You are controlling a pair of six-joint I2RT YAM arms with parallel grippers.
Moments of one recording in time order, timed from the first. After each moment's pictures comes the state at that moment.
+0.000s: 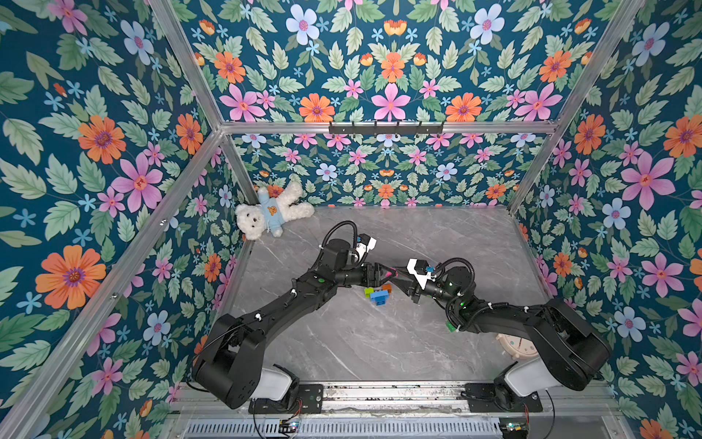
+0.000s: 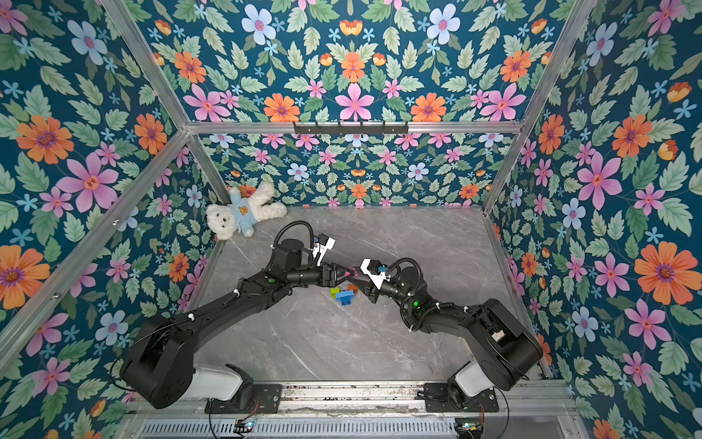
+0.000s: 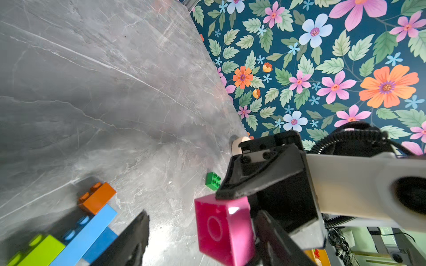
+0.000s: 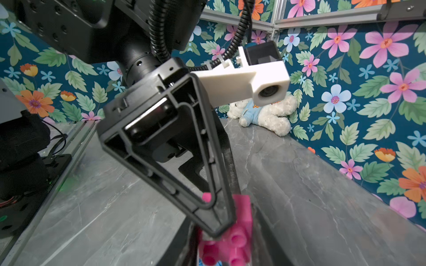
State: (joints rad) left arm -0.57 1.41 0.85 0.08 0.69 -0.57; right arm 0.59 1.50 0.53 1.00 -0.59 -0.13
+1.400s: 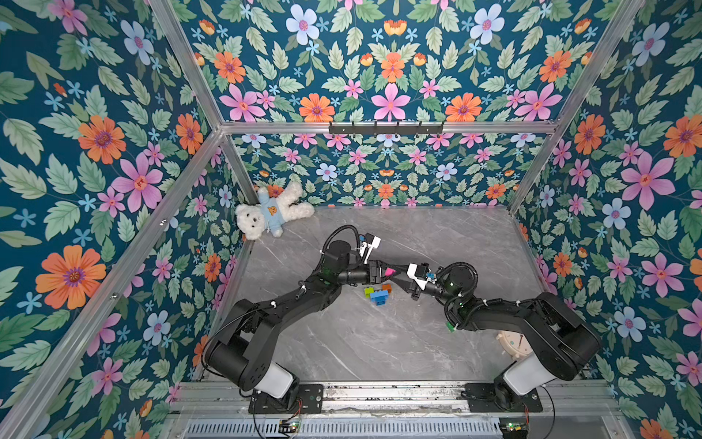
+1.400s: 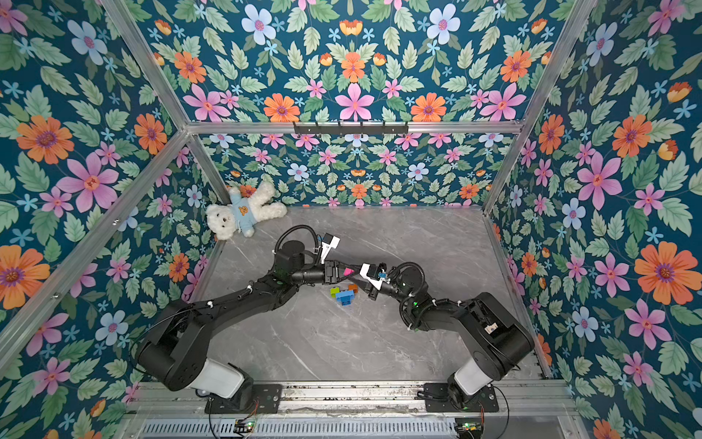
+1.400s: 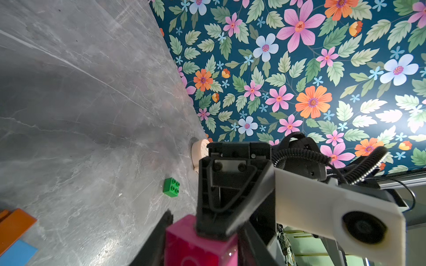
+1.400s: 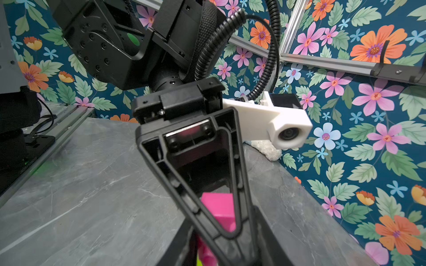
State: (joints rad) left arm -0.58 1.51 0.80 0.46 0.86 -0.87; right arm 0.57 1.57 0.53 1.16 -0.63 -0.26
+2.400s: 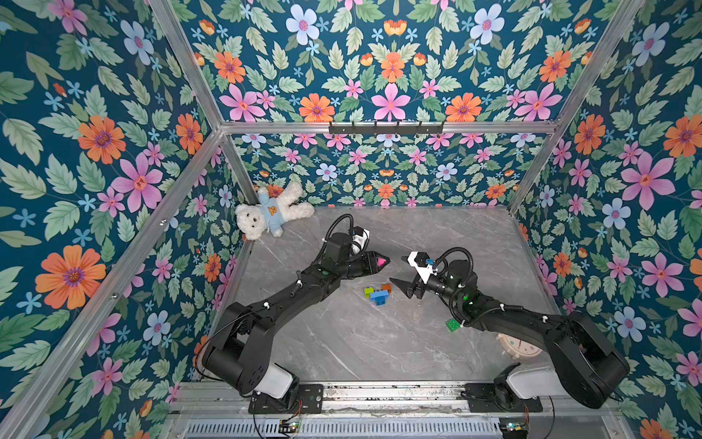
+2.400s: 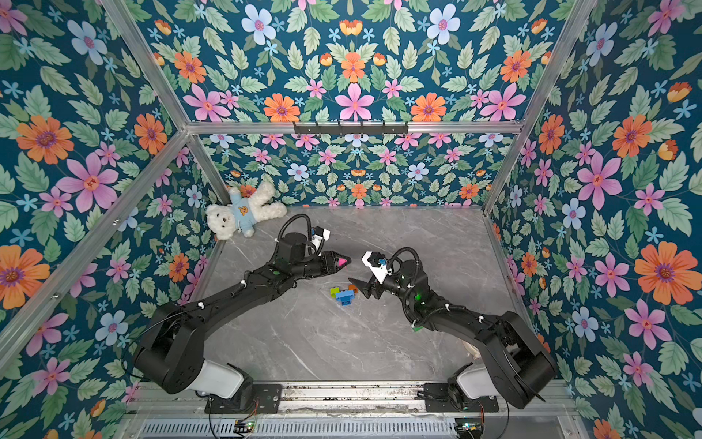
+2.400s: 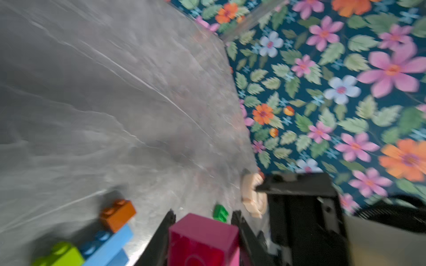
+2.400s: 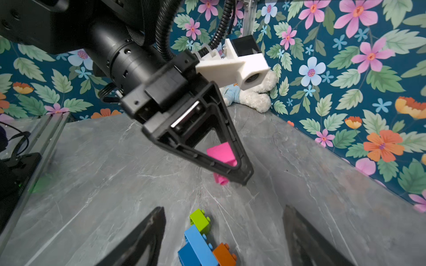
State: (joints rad) left arm -0.55 1.50 0.95 0.03 0.43 -0.71; right arm 0.57 1.36 0.58 0.66 -0.45 -0.12
